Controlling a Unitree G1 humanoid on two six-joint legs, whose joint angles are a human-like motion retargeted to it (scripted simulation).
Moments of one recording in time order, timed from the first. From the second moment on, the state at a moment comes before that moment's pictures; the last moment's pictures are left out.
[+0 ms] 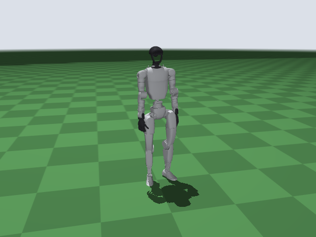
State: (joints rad) left arm -0.04 0.08 0.40 1.61 0.20 -0.02 -0.08; right arm -0.17 -0.09 0.06 1.69 -0.51 -0.04 0.09; waist -0.12 -0.04 -0.05; left_leg -0.02 -0.06 0.19 0.00 -0.03 0.02; right_leg 0.04 -0.12 -0.44 0.01 0.04 0.03
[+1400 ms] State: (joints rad) left arm 0.06 0.10 0.41 1.49 0.31 -0.03 -0.13; right arm -0.06 -0.15 -0.04 1.70 -0.53 -0.14 -0.01; waist -0.14 -0.02 -0.05; left_leg 0.00 -0.05 0.24 0.00 -0.05 0.01; right_leg 0.04 -0.10 -0.41 0.01 0.03 0.03
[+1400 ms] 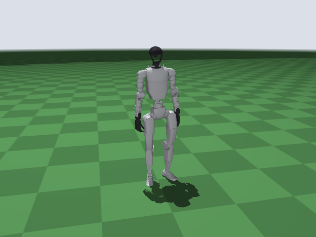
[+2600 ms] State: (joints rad) left arm 0.19 0.10 0.50 1.51 0.32 -0.01 -0.13; right arm -0.08 -0.16 -0.03 1.70 -0.50 -0.10 -0.01; waist -0.07 -0.05 0.09; left_leg -0.50 -0.08 0.12 0.08 -0.06 -0.05; right_leg 0.13 0.00 -0.30 0.00 0.00 -0.11
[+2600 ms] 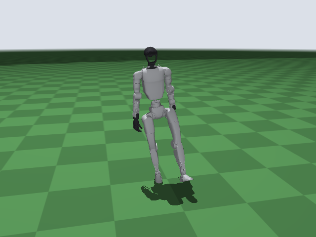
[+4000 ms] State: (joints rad) left arm 0.17 0.11 0.50 1.49 0.33 -0.01 -0.11; right arm -0.09 -0.13 -0.01 1.65 -0.51 -0.14 0.02; waist -0.08 -0.05 -0.04; left_leg 0.02 -0.12 0.22 0.01 -0.10 0.07; right_leg 0.02 -0.18 -0.33 0.14 0.00 0.10
